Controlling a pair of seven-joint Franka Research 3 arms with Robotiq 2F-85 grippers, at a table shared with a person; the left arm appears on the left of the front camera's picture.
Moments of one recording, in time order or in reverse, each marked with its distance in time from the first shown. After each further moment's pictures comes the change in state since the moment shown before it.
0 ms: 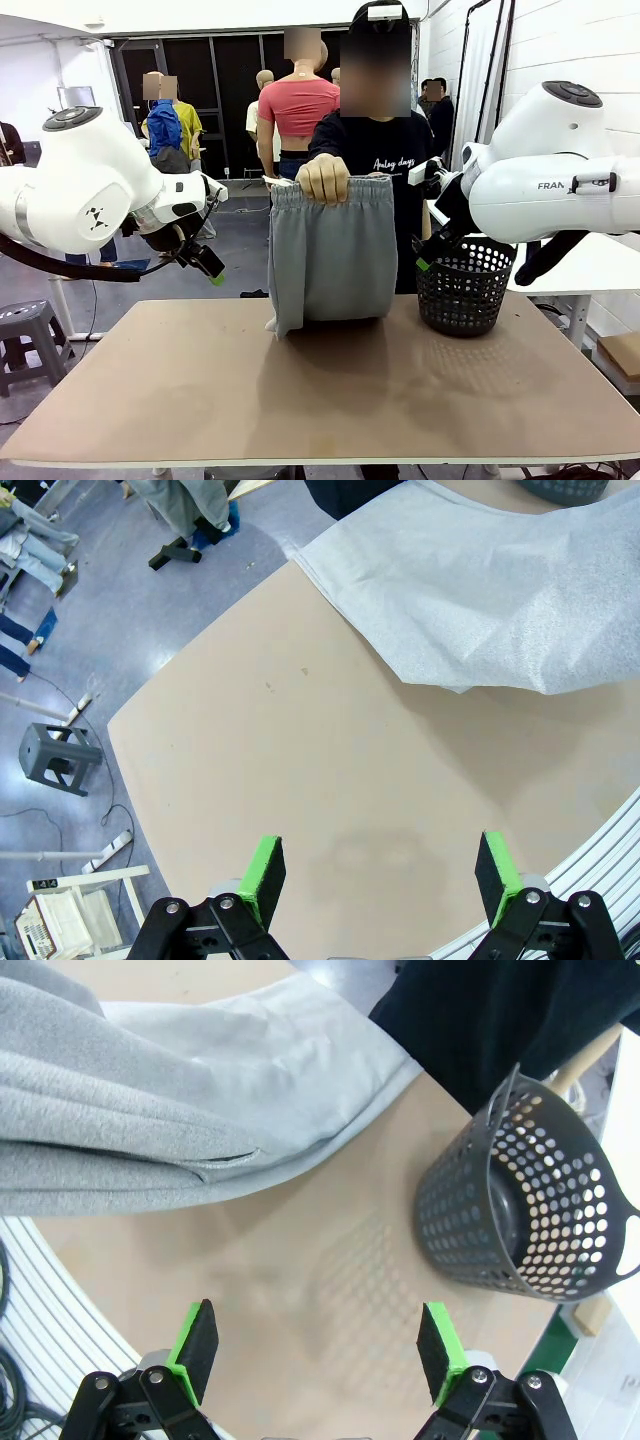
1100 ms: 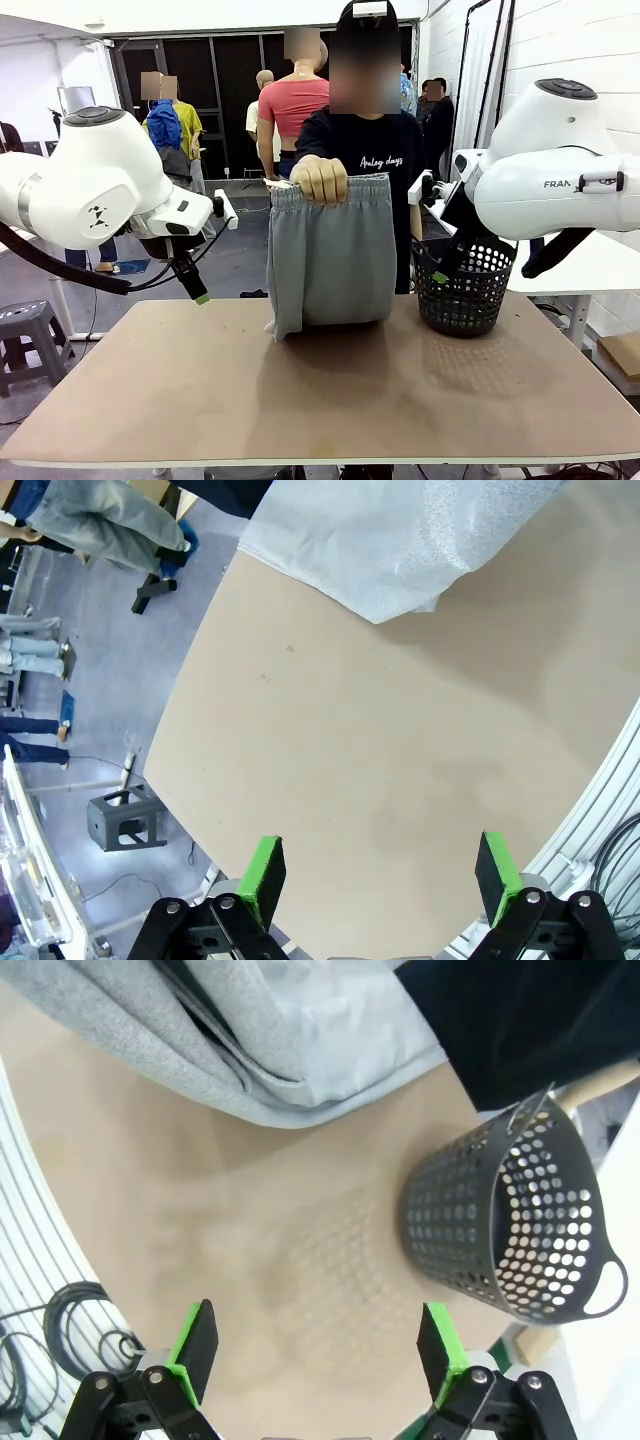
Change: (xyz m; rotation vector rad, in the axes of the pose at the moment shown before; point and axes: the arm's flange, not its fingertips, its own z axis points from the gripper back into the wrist) left arm -0.006 -0.008 -0.005 0.004 0.137 -0.399; right arm -0.008 -0.004 -0.001 0.015 0.099 0.278
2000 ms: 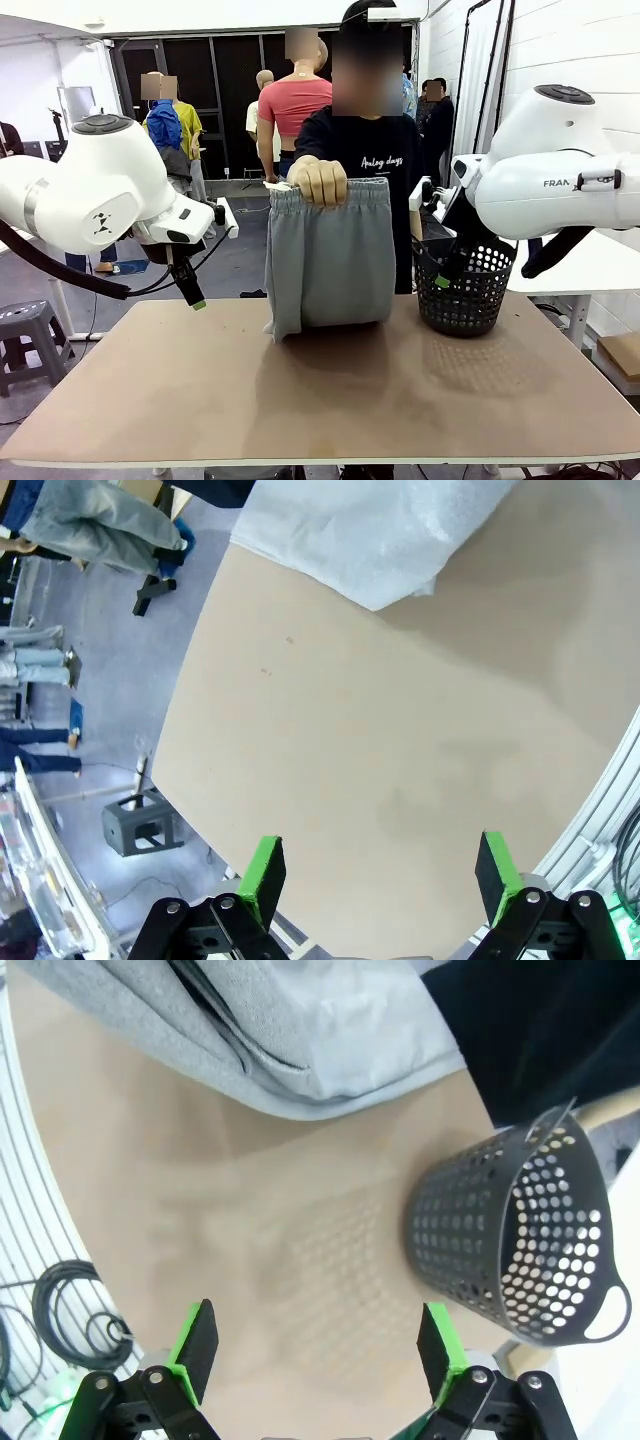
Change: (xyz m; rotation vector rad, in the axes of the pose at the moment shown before) left arm -0.002 0.001 -0.018 0.009 0.038 -0.080; right arm -0.007 -0.008 -0.013 0.044 0.005 0.088
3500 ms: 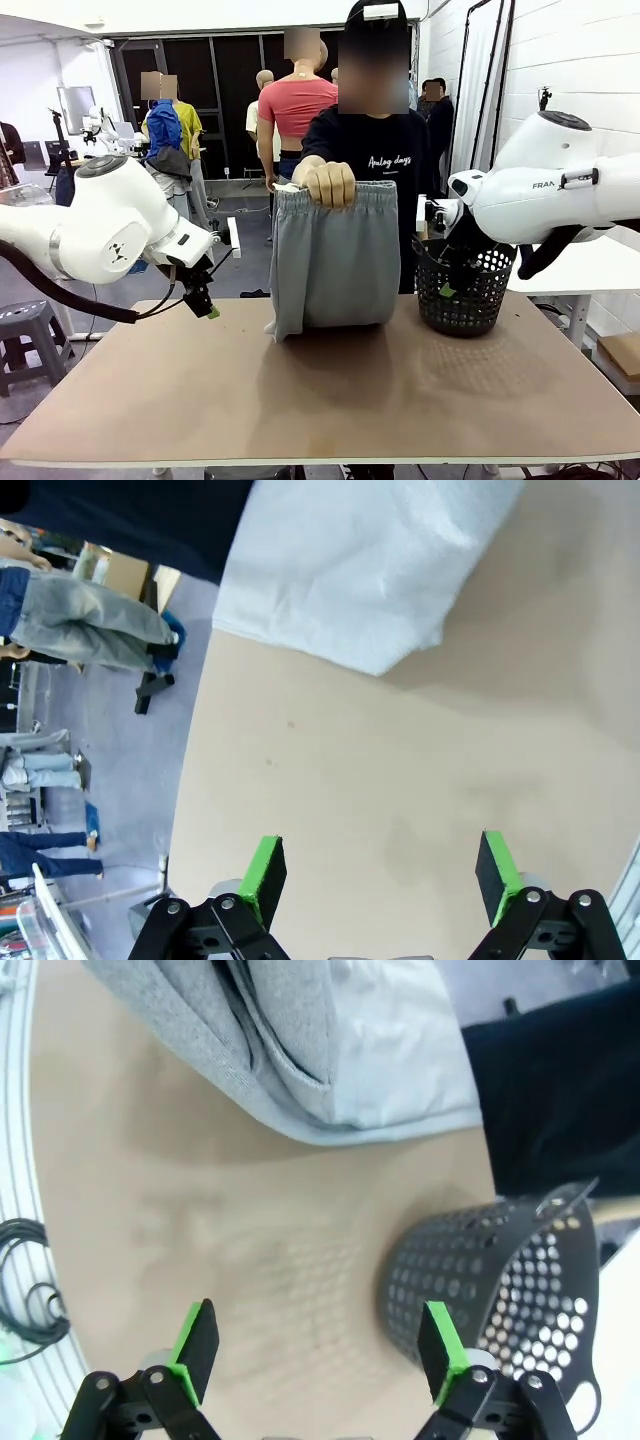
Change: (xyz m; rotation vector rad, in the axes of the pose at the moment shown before) left arm -0.003 0.023 -0.066 -0.026 -0.197 -0.167; right arm -0.014 -0.025 -0.045 0.045 -0.092 0.242
